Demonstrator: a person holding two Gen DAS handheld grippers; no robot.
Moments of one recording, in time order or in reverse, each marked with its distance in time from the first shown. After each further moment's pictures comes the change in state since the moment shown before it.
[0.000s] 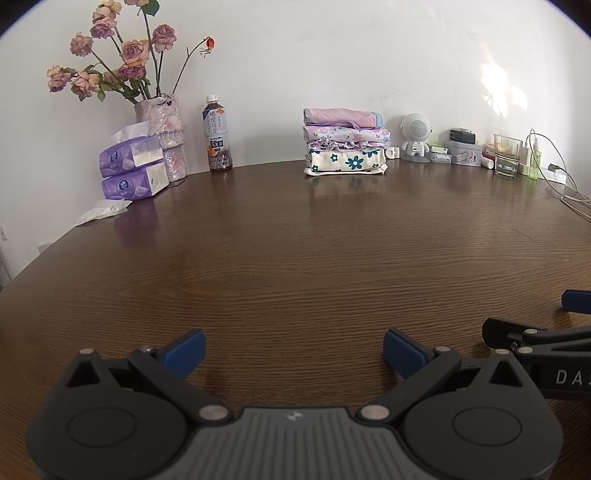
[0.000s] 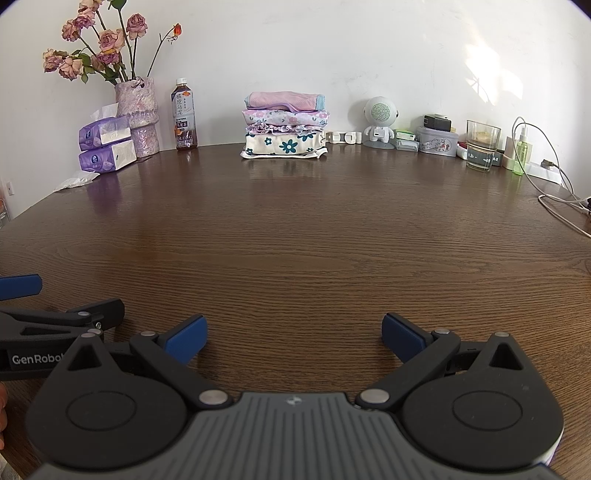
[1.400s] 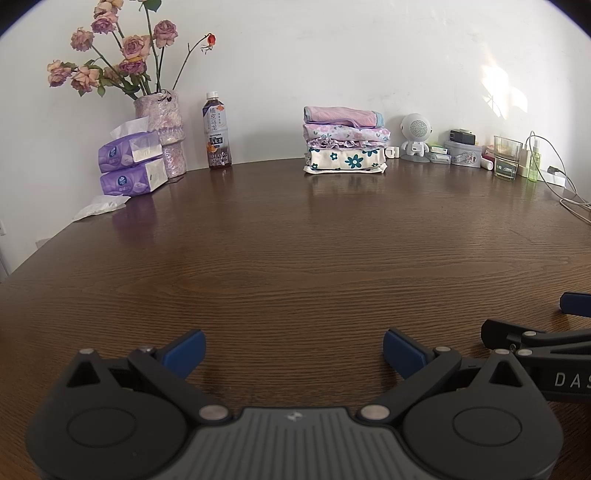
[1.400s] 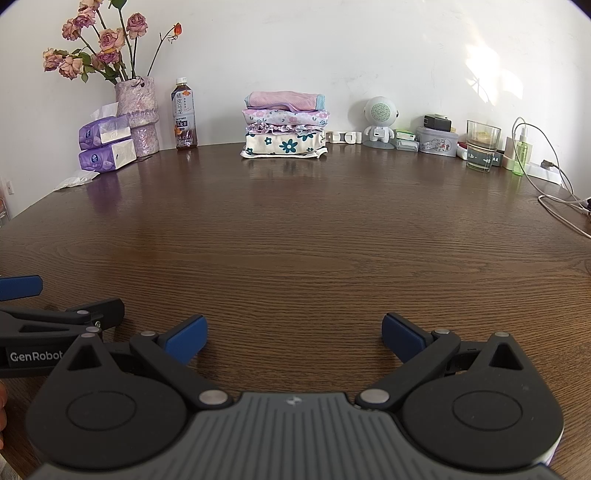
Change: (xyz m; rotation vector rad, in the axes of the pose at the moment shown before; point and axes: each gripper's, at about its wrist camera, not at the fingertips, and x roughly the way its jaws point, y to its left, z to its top) left arm 0.001 0.001 -0.001 -0.014 0.008 -0.010; right arm 0.000 0.000 0.000 -0.003 0.001 -0.001
